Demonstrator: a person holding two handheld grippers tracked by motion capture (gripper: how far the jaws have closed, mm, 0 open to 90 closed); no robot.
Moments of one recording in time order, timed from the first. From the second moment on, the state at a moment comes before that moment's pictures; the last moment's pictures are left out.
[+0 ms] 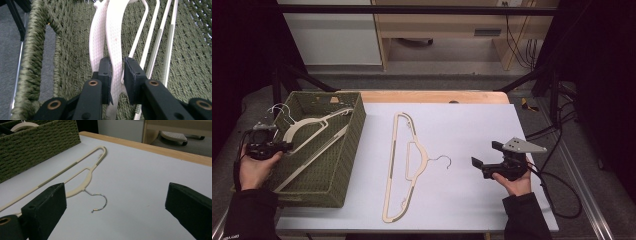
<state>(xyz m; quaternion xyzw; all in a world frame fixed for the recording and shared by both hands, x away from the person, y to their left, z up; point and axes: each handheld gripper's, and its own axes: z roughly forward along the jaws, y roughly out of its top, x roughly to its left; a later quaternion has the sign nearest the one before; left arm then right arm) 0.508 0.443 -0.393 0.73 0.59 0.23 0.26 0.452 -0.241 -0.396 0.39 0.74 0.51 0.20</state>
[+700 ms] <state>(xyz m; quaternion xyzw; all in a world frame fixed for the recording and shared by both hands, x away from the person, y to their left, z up) 0.466 0.421 -0.332 0.71 0.51 0.28 0.39 0.450 -0.243 -0.393 0.39 0.73 0.52 0.21</state>
